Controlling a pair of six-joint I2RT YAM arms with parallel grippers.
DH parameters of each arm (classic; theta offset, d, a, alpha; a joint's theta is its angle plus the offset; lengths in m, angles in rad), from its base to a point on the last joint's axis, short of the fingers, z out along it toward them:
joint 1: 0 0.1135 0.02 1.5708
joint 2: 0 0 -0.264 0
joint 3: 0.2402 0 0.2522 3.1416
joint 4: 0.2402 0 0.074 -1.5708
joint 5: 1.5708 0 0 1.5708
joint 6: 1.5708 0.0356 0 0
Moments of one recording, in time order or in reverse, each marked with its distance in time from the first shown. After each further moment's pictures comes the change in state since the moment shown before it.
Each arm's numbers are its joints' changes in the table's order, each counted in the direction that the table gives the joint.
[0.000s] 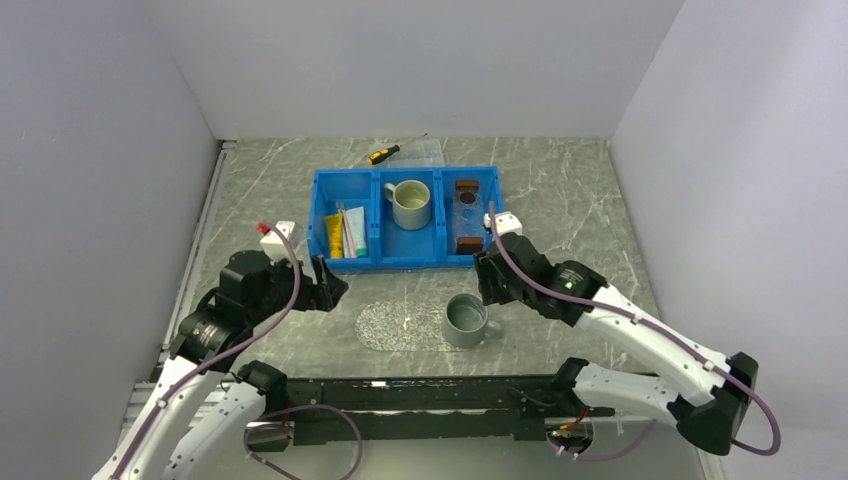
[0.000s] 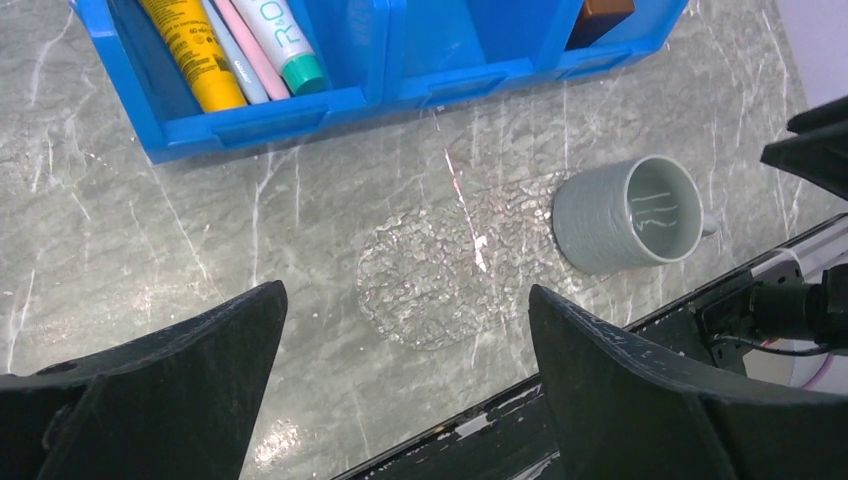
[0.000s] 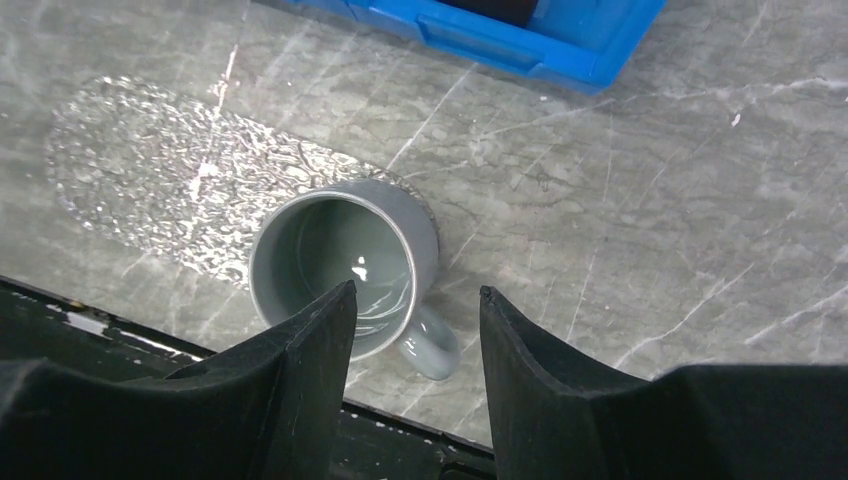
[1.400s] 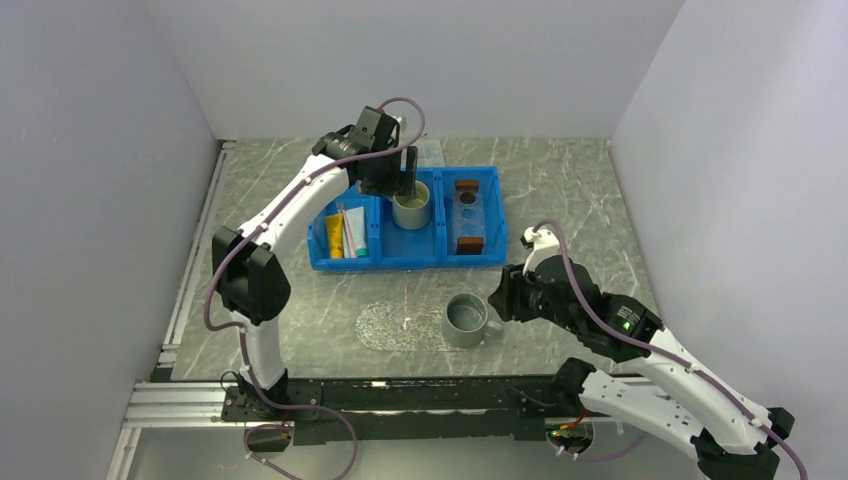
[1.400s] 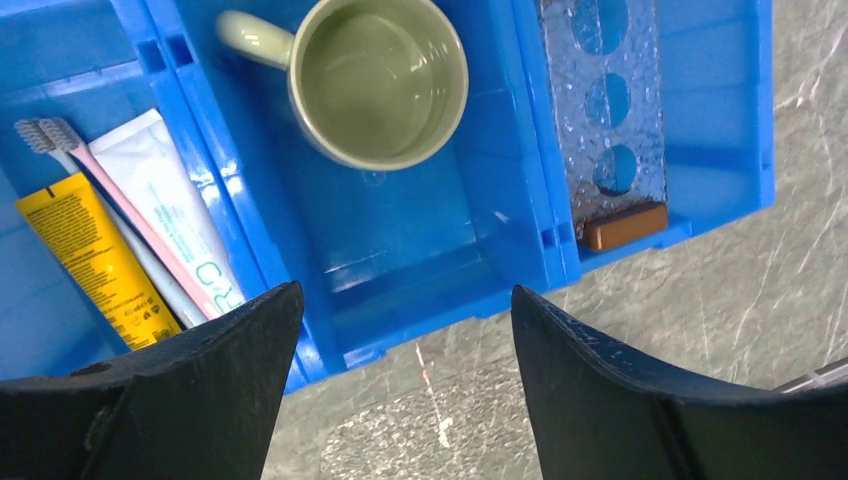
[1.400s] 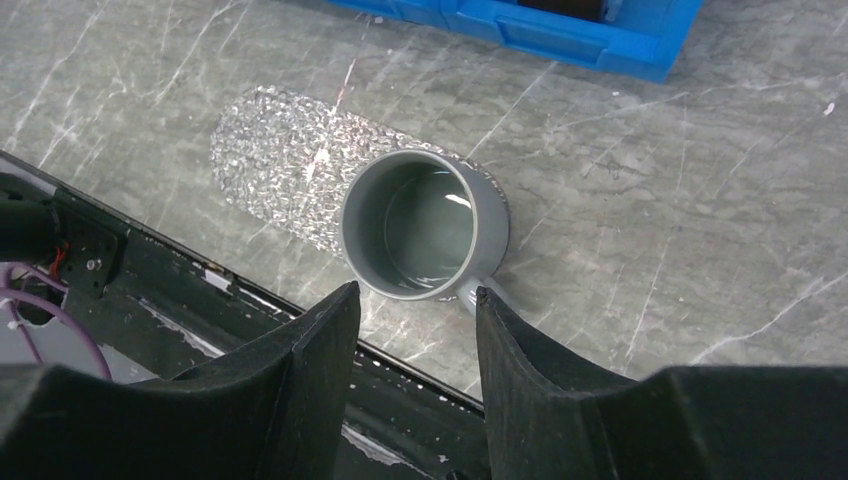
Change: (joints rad) left arm -0.097 -1.339 1.125 0.171 -0.081 0.024; right arm 0.000 0.346 -0.087 0.015 -0.123 0.080
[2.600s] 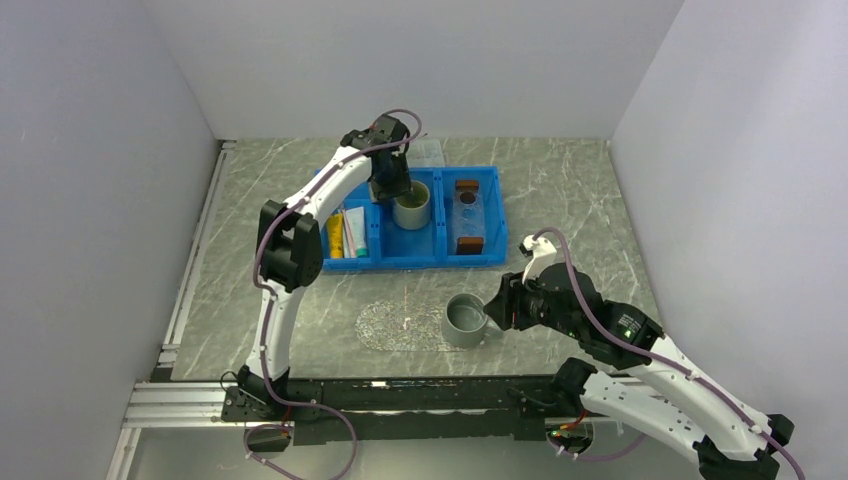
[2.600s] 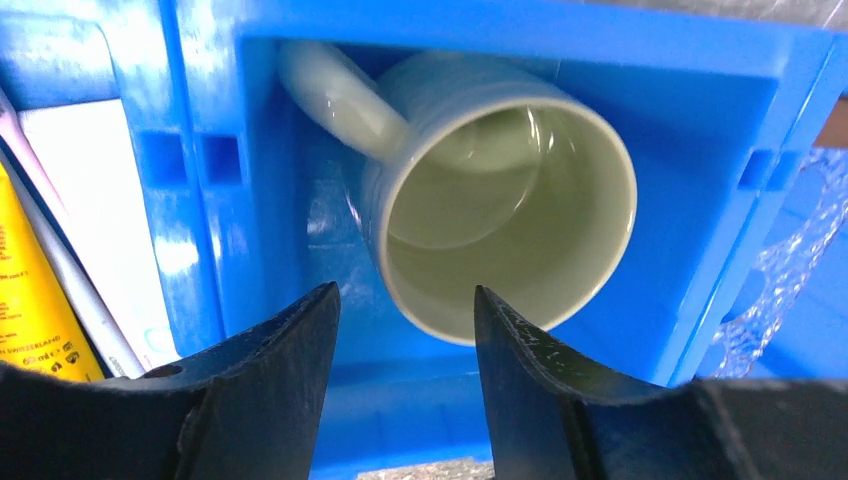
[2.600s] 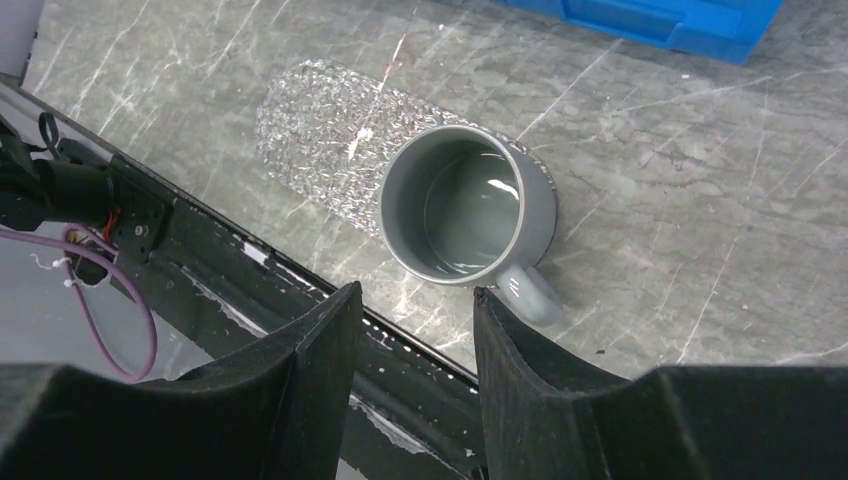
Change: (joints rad) left arm 0.045 -0.373 0.261 0.109 -0.073 -0.268; right arm 0.000 0.066 -0.076 -0.045 -0.101 0.018
